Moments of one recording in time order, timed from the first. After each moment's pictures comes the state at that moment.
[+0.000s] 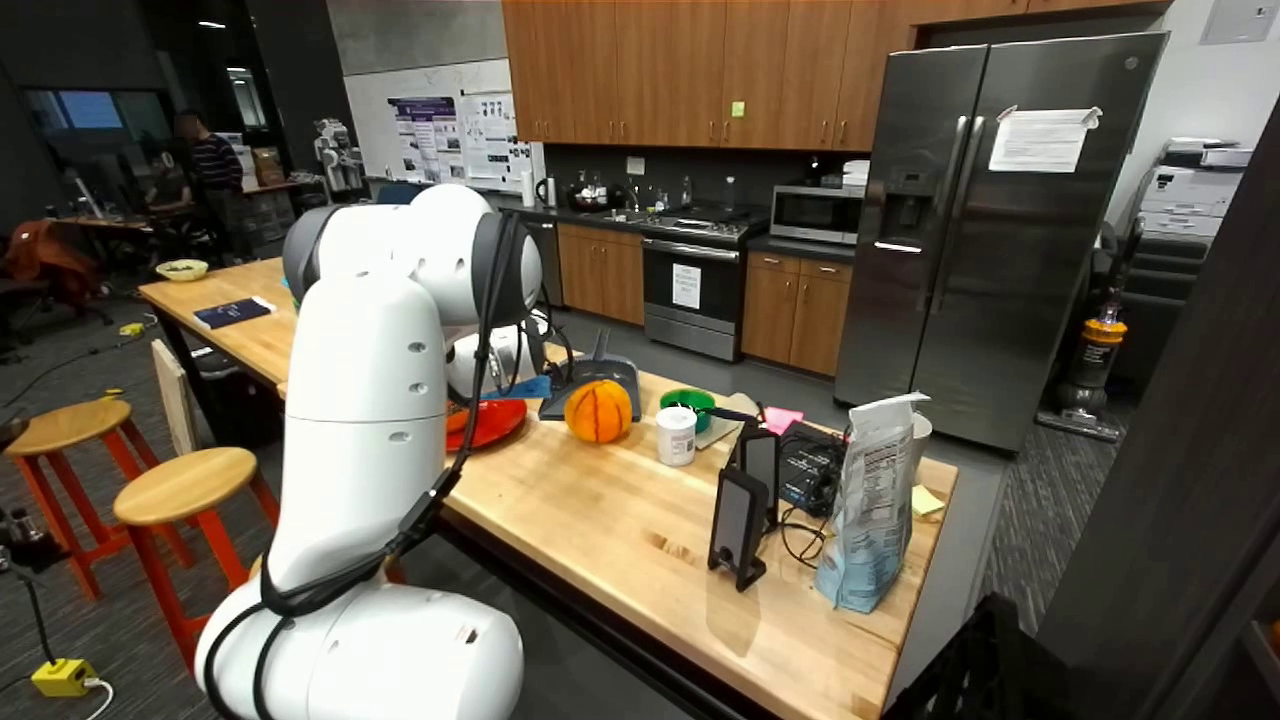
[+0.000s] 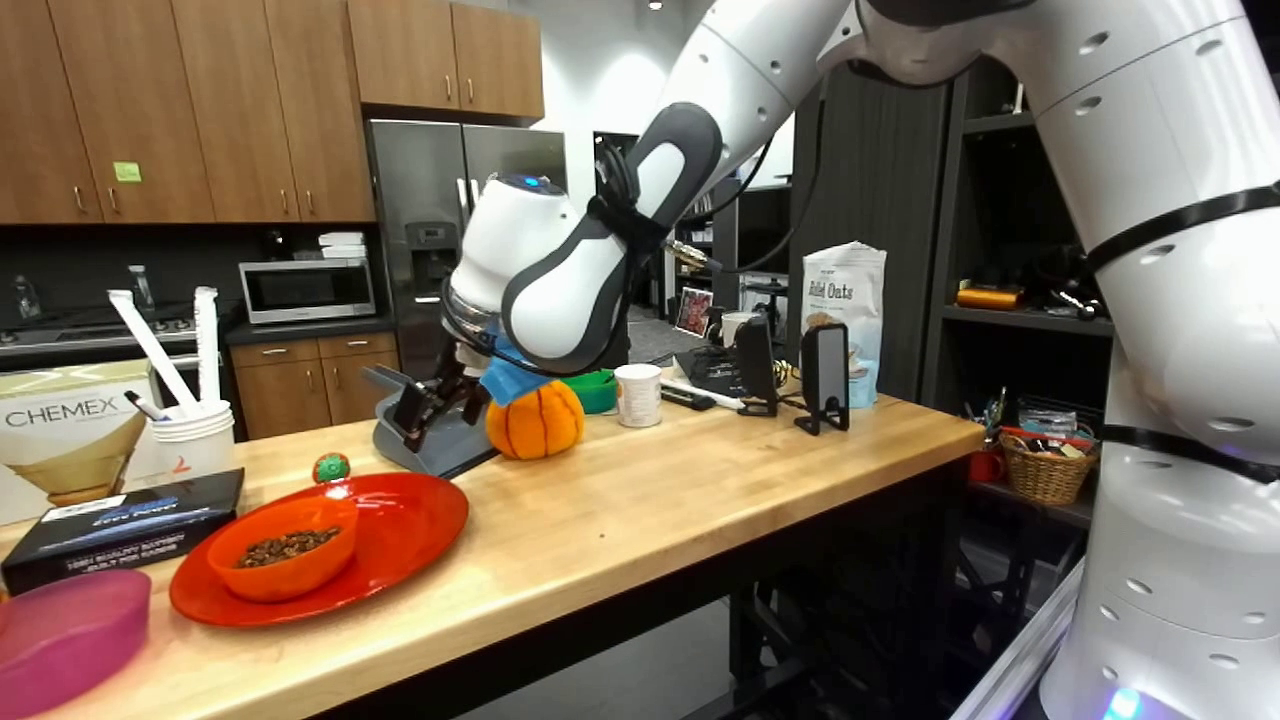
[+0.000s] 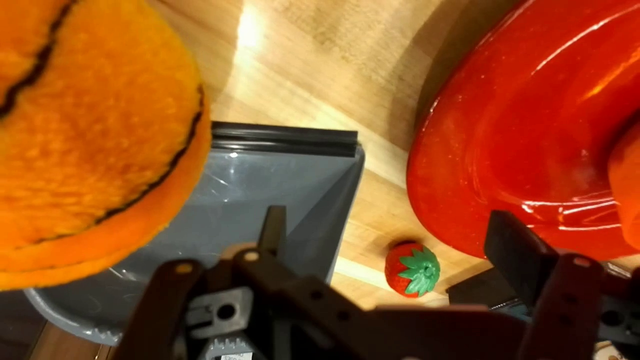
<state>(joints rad) 0.27 0.40 0.22 -2.01 -0.40 2.94 0.34</state>
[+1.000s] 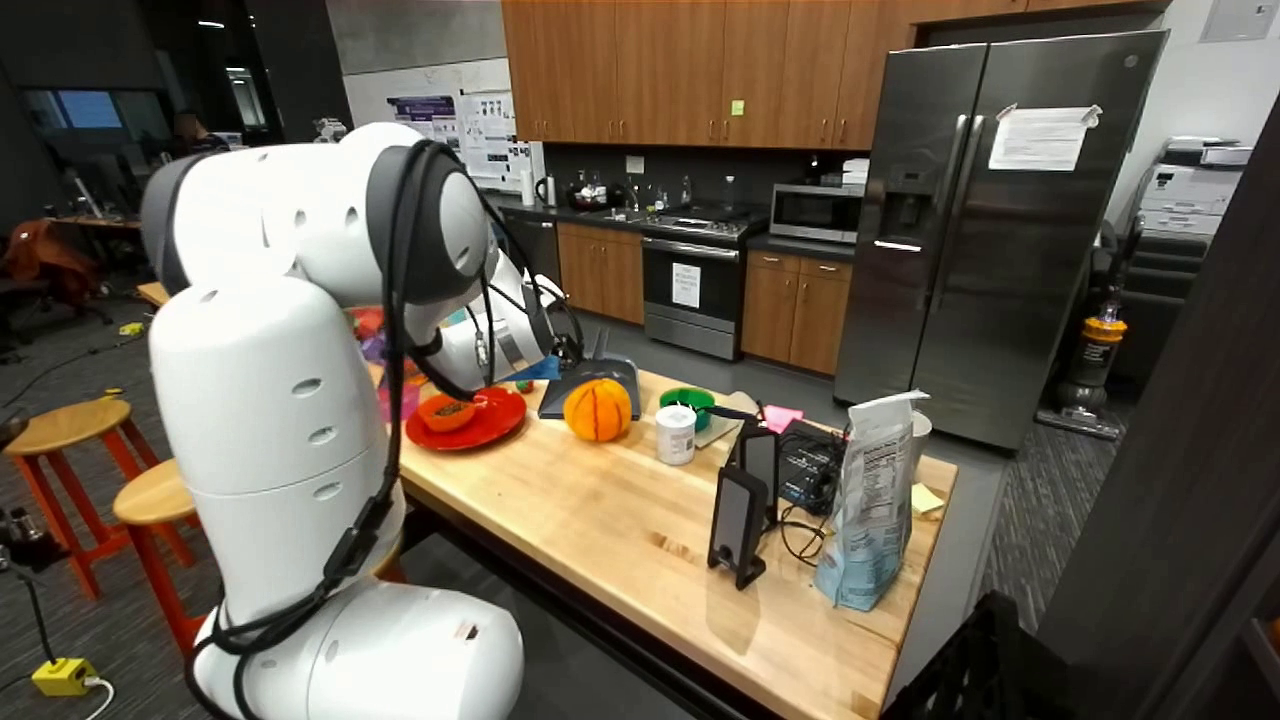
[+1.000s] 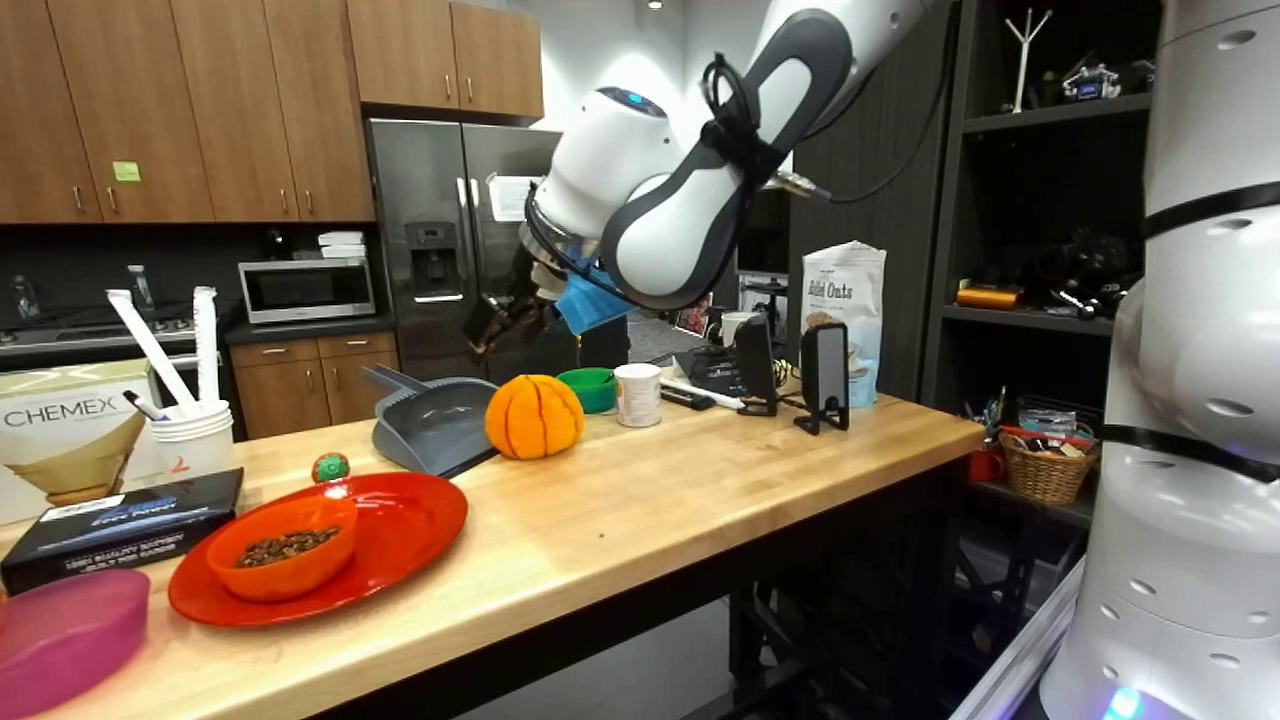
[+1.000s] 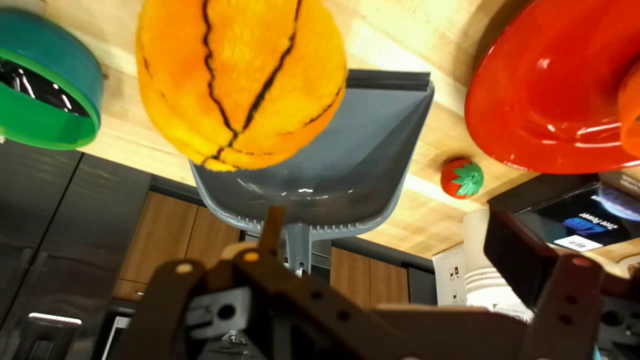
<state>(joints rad) 0.30 0.04 0.09 -2.31 -0.48 3.05 0.44</state>
